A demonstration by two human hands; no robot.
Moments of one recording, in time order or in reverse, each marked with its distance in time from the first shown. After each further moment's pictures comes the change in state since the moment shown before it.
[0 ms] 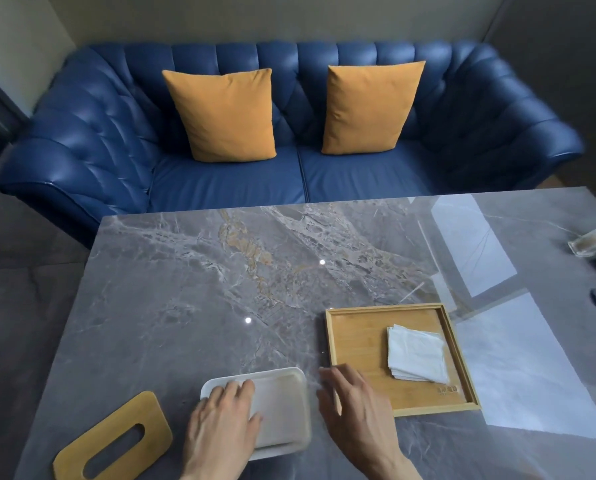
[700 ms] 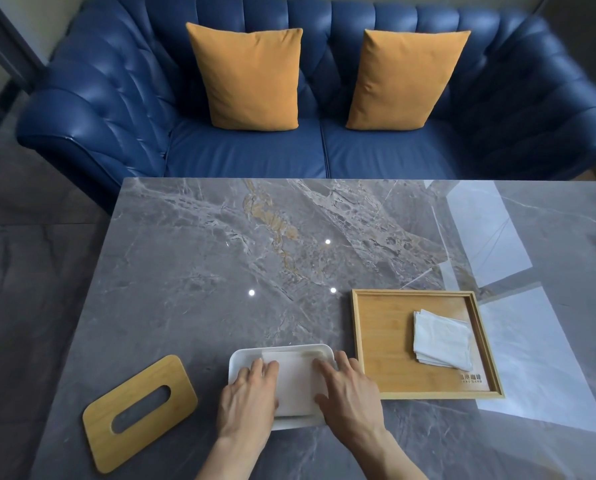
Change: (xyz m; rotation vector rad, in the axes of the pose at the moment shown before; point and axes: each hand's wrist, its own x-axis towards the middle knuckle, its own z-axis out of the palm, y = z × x) left_hand 0.000 -0.012 0.036 0.014 -0.199 -0.060; right_hand 0.006 -0.040 0.047 -0.211 -0.290 0.029
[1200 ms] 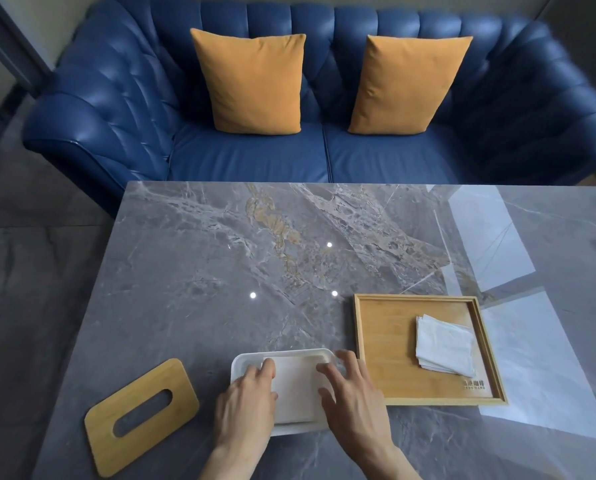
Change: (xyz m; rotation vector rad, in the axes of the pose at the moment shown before) left_hand -0.008 -0.001 -0.022 -0.219 0.175 -0.063; right_hand -0.006 0.002 -0.003 0.101 0.137 -0.037
